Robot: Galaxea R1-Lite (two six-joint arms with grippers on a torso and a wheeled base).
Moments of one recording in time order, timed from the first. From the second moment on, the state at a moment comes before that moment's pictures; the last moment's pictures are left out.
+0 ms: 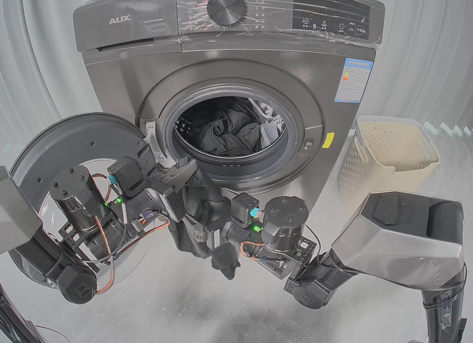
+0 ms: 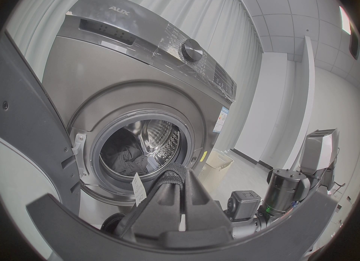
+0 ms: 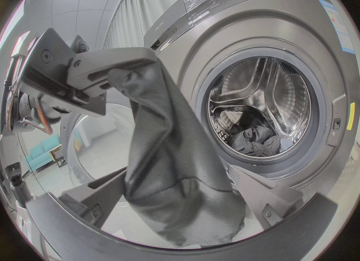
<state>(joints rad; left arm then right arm) -0.49 1.84 -0.46 -1.54 -0.16 -0.18 0.85 2.36 -1.05 -1.36 -0.08 0.03</state>
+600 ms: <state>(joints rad) -0.49 1.84 -0.46 -1.54 -0.16 -0.18 0.80 2.34 -1.02 -1.38 -0.08 0.03</state>
